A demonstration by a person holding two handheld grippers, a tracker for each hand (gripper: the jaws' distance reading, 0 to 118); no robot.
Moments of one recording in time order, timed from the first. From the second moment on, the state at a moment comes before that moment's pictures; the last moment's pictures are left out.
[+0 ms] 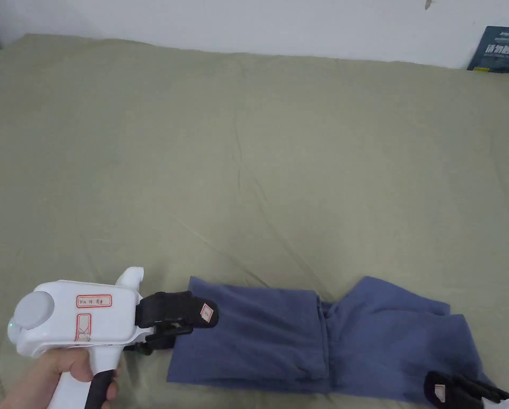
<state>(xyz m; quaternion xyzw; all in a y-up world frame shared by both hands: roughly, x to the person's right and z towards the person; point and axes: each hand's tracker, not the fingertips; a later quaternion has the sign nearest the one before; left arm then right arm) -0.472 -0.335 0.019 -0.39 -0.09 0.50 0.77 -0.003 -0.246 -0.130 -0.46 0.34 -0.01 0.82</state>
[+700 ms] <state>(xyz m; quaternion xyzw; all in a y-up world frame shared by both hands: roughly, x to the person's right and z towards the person) -0.504 -0.290 0.061 -0.38 0.05 0.49 0.79 0.021 -0.240 -0.128 -0.45 0.33 -0.03 0.83</state>
